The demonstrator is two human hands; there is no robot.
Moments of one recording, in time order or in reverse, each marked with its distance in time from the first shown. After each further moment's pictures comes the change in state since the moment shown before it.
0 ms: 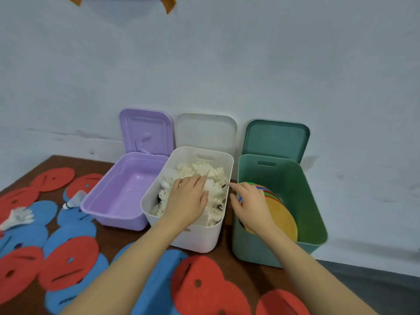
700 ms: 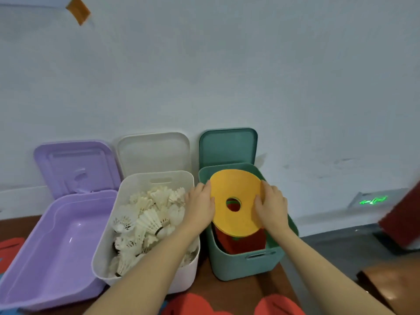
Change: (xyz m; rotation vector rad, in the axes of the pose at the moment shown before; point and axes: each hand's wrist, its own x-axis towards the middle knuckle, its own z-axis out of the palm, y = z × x) left_hand 0.095 0.062 0.064 -0.414 -0.146 0.087; right_hand -0.006 0.078 -0.040 -0.141 0.264 0.659
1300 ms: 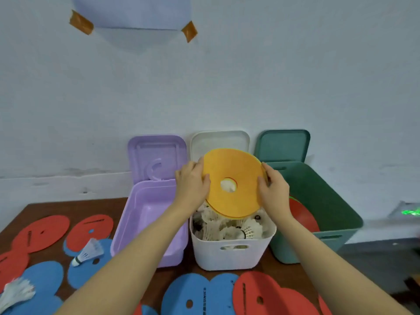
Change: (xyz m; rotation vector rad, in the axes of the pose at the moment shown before) left_hand -0.077 -0.144 -0.170 -0.049 0.345 0.049; right_hand -0.089 -0.198 0.033 0.484 0.130 -0.118
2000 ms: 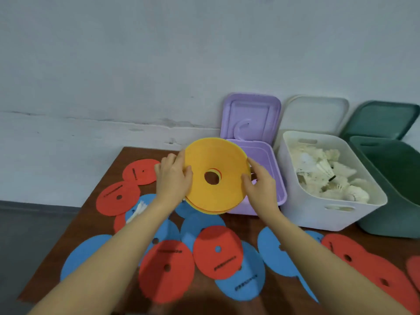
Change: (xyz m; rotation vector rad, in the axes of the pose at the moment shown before) left_hand -0.144 -0.257 -0.209 0.249 0.072 -0.237; right_hand -0.199 -0.164 0.222 0.112 -0.296 -0.068
